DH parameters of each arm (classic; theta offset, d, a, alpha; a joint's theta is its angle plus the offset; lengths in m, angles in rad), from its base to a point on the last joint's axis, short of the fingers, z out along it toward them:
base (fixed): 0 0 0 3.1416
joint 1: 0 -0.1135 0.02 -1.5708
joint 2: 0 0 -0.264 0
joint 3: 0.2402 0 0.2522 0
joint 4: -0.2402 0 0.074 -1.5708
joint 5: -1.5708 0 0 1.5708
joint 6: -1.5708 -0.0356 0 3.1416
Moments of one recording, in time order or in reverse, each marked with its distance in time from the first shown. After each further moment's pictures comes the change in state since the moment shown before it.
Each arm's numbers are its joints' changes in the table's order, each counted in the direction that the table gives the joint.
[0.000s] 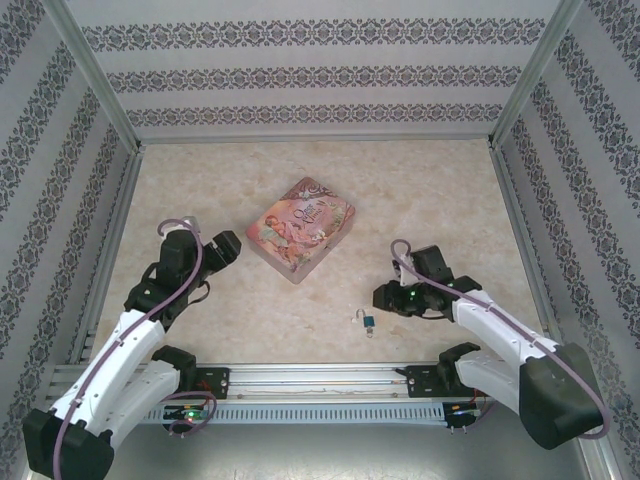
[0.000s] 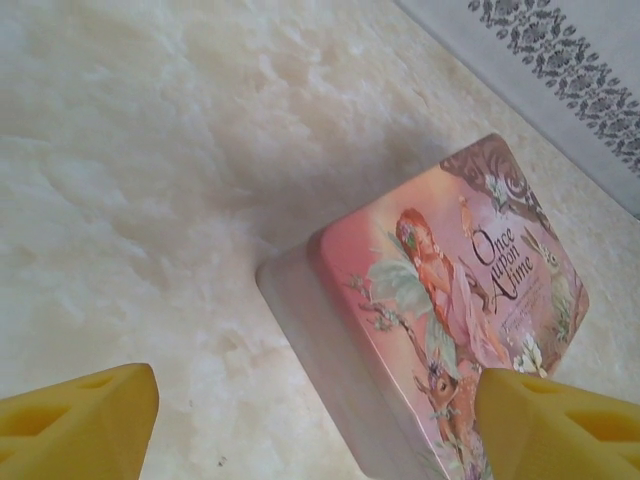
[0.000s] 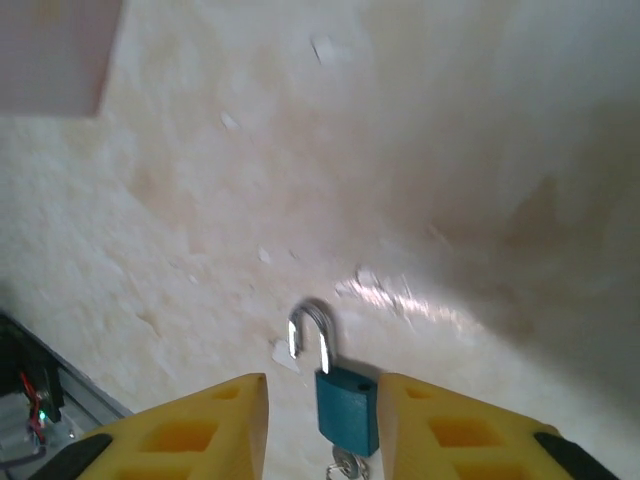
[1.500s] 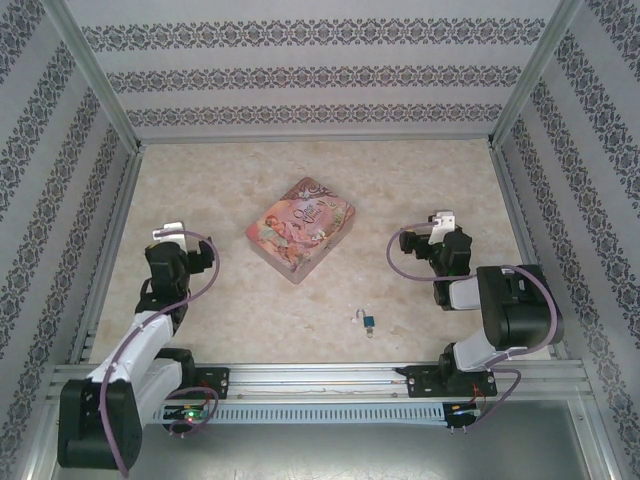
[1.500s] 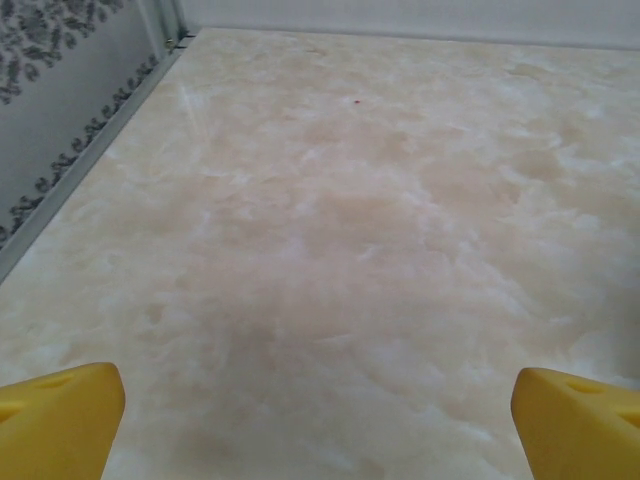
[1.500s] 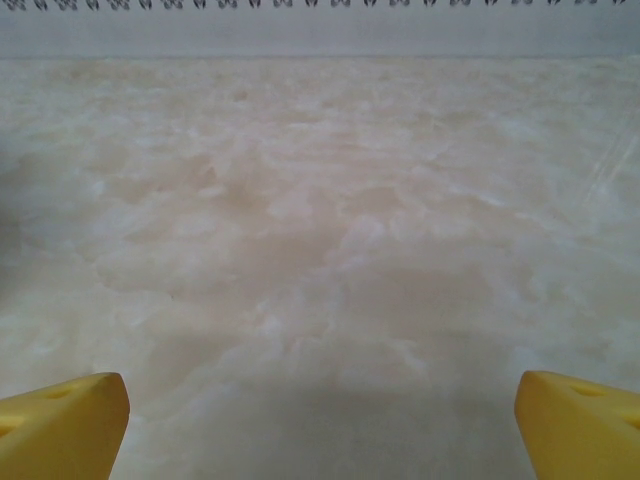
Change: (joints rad) left arm -0.289 -0.161 -0.333 0.657 0.135 -0.700; right arm 0.323 -0.517 -0.156 1.401 -0.448 0.518
